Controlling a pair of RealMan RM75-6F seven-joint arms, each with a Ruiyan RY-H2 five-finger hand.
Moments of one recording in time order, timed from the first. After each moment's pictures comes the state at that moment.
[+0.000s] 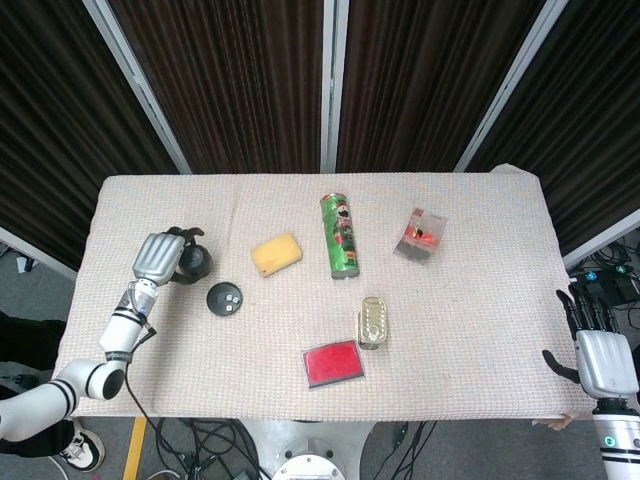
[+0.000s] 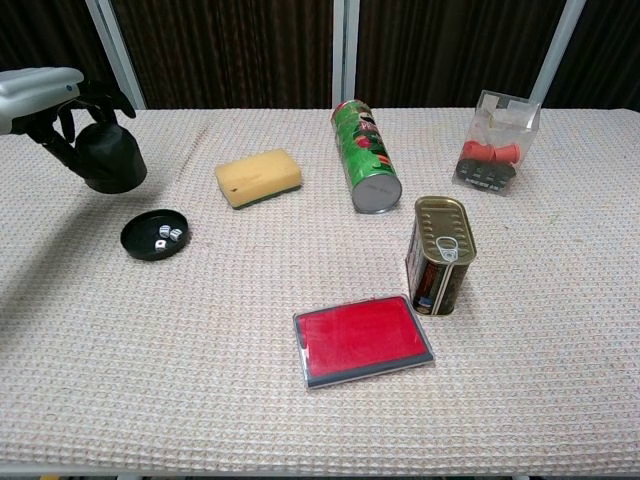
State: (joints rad) left arm -0.69 -1.57 -0.18 -1.06 1.22 0.91 -0.01; right arm 0.08 -1.18 0.07 -1.48 -1.44 1.43 0.00
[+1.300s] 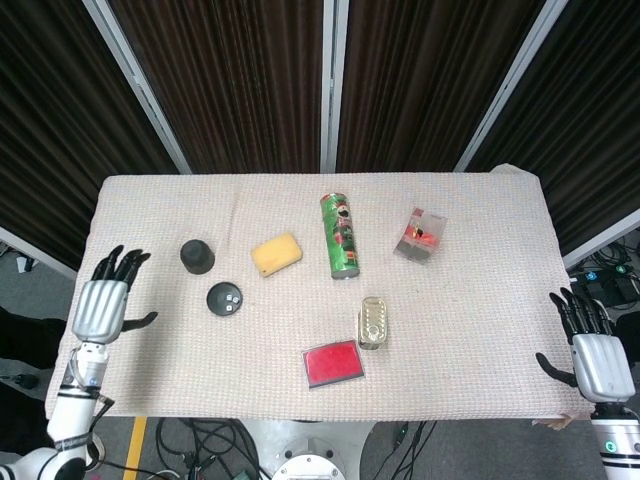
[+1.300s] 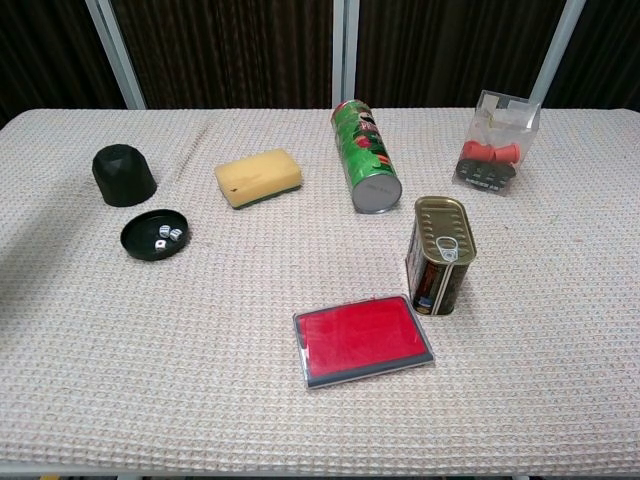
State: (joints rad) left arm -0.34 -1.36 -0.07 -1.60 1.31 1.44 0.22; right arm 0.08 -1.19 0.05 -1.43 -1.52 1.46 0.12
